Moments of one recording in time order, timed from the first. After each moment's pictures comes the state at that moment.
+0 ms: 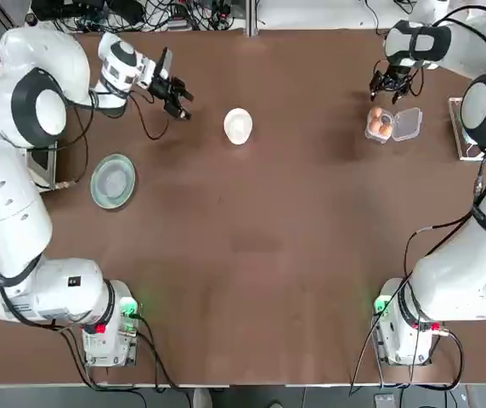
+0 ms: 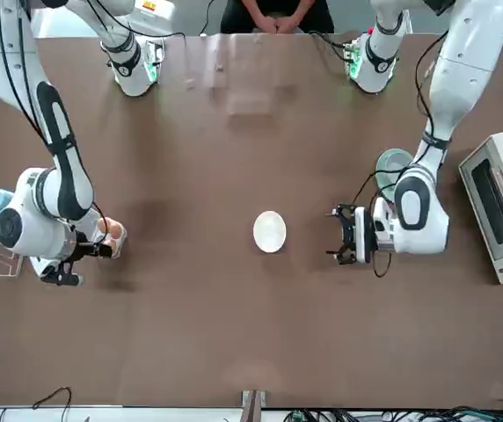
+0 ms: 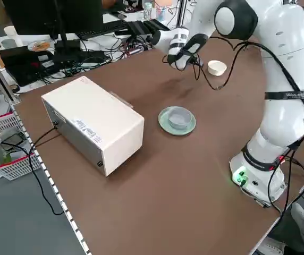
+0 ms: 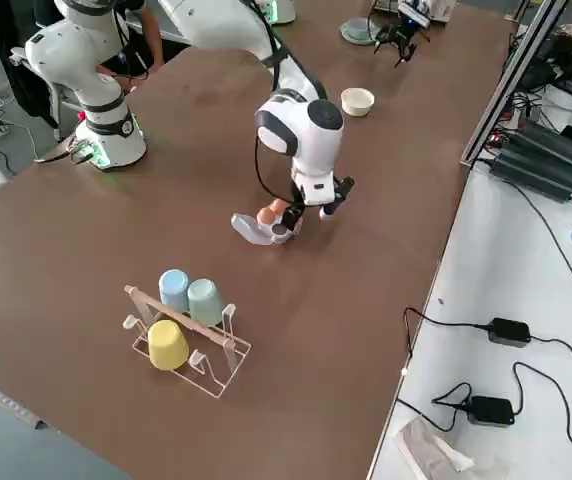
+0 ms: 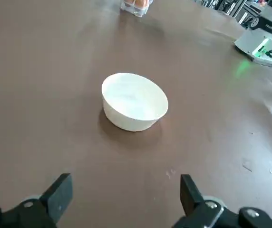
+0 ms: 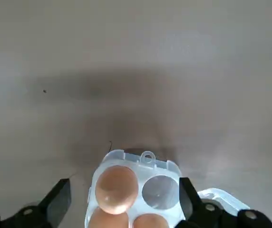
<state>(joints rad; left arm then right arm) 0.06 0.64 -0.26 -1.82 -0.97 2.08 1.94 -0.08 0.53 0.02 -1.82 0.06 2.25 0.00</state>
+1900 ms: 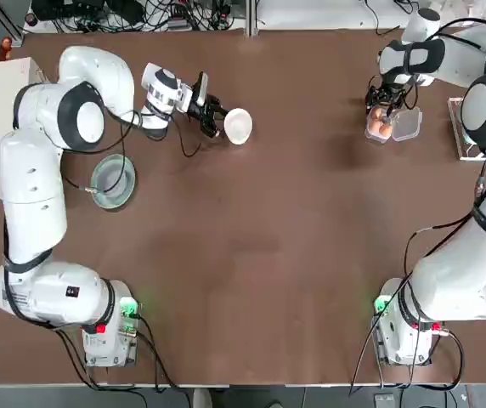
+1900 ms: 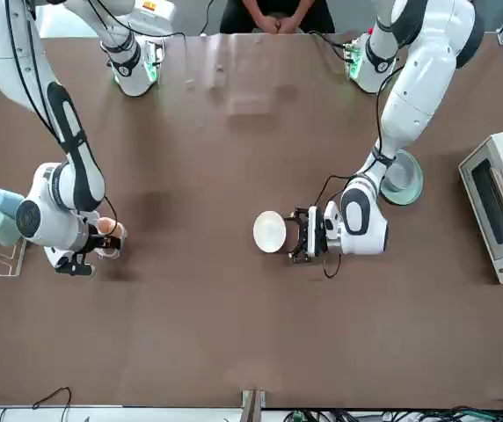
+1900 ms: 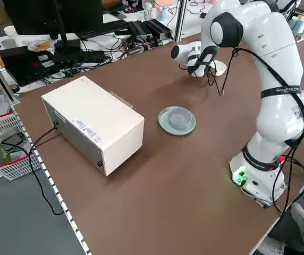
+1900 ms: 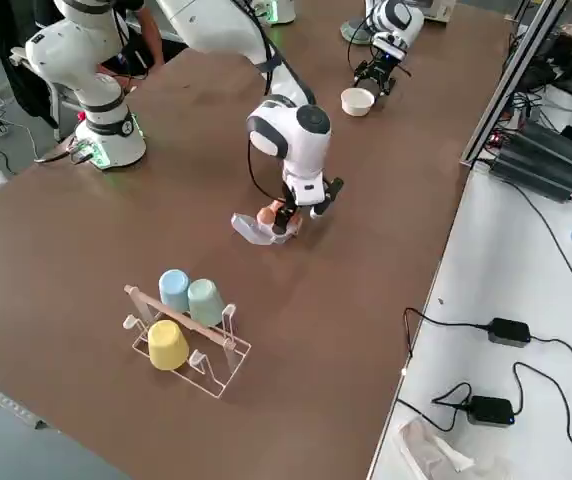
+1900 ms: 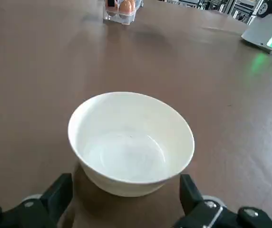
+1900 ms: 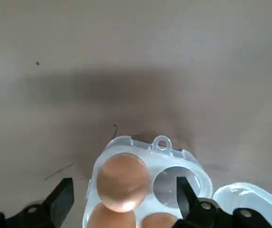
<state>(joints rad) -0.13 0.86 -0.29 -1.69 -1.18 2.24 2.17 -0.07 0.51 0.03 -1.93 0.06 2.34 -0.01</state>
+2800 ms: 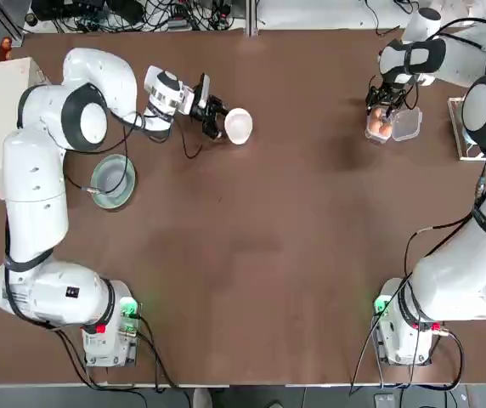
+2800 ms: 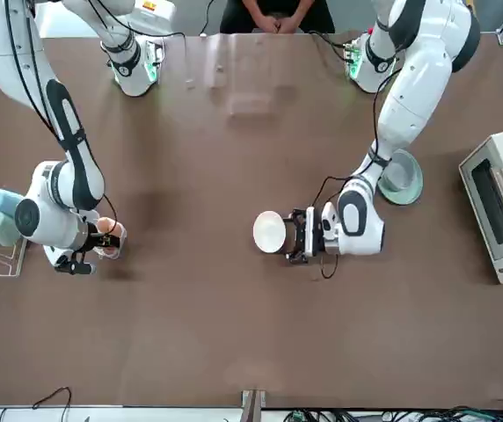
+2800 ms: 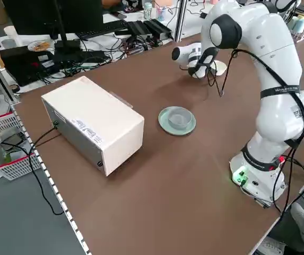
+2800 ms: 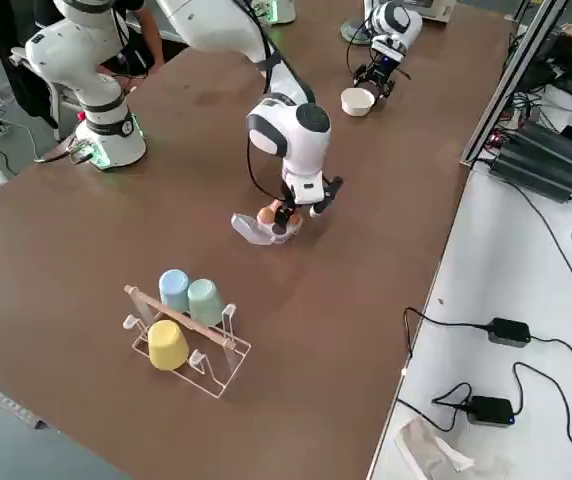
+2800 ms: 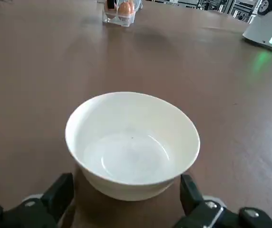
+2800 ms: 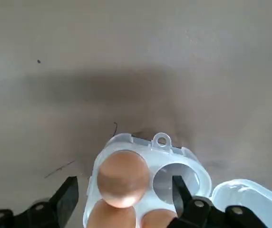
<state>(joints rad) -0.14 0.88 -0.29 -1.67 -1.20 2.25 2.21 -0.07 0.51 0.03 -1.94 0.06 2.34 -0.01</state>
